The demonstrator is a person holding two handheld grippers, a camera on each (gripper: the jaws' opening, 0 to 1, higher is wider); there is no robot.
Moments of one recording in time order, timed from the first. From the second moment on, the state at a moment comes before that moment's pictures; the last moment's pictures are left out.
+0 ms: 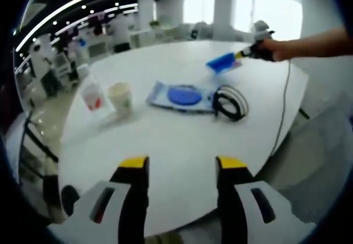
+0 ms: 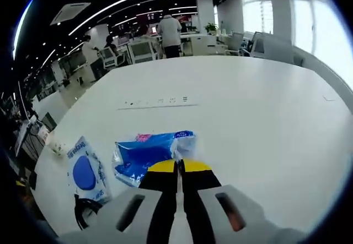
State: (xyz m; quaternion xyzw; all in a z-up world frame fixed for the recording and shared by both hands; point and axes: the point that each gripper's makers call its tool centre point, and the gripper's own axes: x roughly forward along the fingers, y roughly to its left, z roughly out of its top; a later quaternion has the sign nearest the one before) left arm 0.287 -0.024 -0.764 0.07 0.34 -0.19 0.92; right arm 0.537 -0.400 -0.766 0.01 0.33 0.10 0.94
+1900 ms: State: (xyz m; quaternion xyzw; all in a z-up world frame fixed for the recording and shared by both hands) left arm 0.284 -0.024 -0.769 0.08 0.35 -0.20 0.91; right arm 0.500 -0.376 -0.784 -0.04 0.34 0.18 0.92
